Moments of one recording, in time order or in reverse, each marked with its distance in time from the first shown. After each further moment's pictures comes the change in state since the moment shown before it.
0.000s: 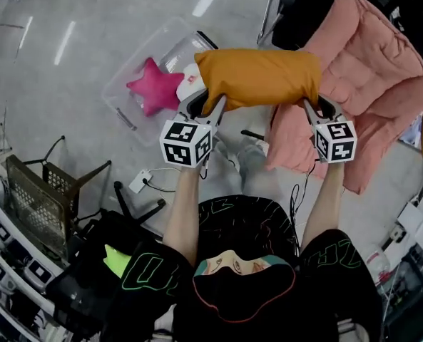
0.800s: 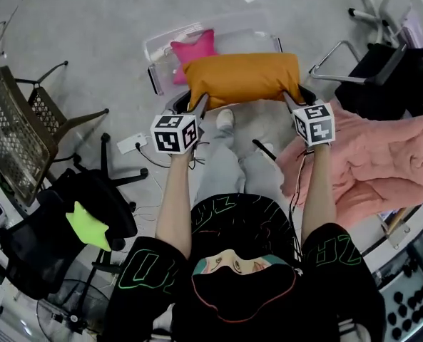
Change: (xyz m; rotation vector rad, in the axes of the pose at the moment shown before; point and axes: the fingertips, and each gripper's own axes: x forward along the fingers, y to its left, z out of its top) left arm -0.140 0.304 -0.107 -0.448 -0.023 0.409; right arm 0.260 0.256 0.120 -0.388 0.232 0.347
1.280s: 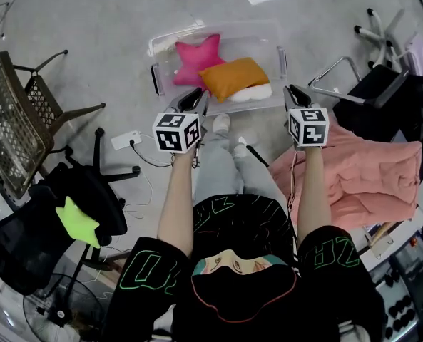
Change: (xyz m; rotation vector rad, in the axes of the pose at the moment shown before) left arm -0.013 -0.013 -0.009 -0.042 -0.070 -0.025; right arm -0.005 0.018 0.002 0.090 -0.090 -0.064
